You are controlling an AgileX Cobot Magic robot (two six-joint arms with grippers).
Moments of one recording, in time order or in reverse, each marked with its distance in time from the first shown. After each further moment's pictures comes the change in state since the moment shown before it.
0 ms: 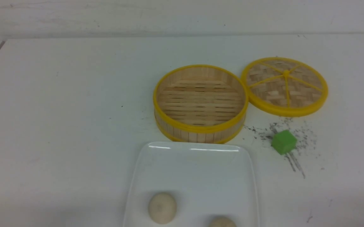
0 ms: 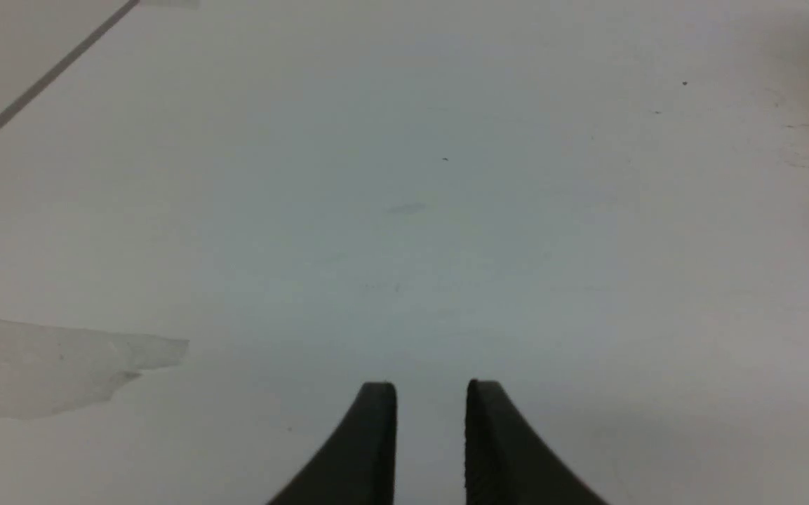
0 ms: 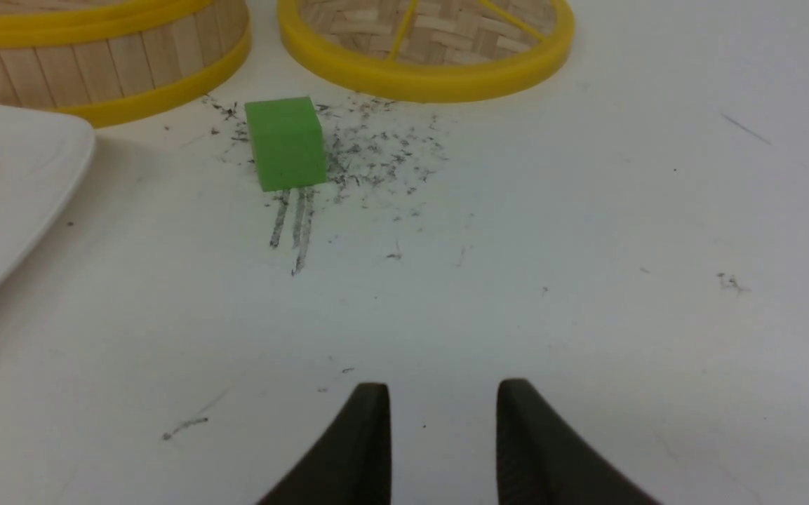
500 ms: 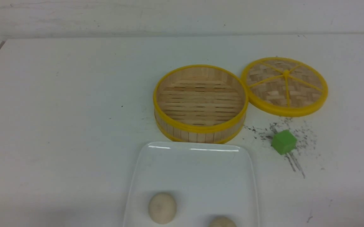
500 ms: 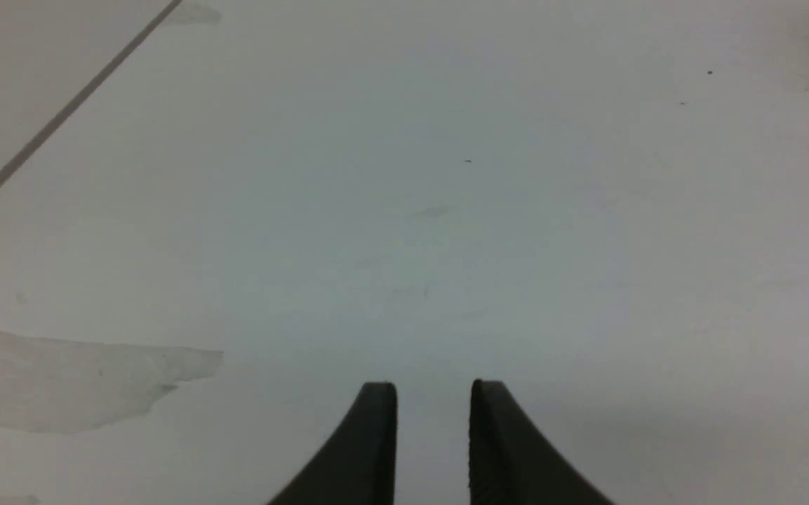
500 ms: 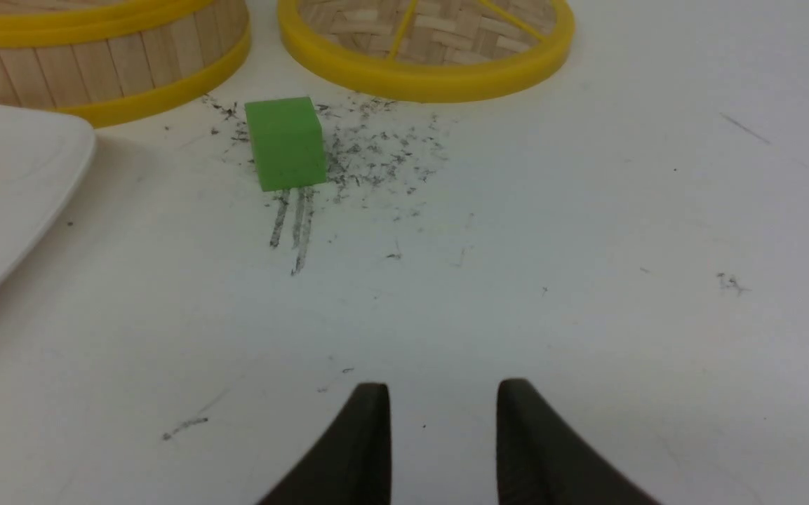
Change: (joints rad) right arm 0.000 0.000 0.000 0.000 0.000 0.000; left arm 0.000 0.000 0.000 0.058 0.000 0.000
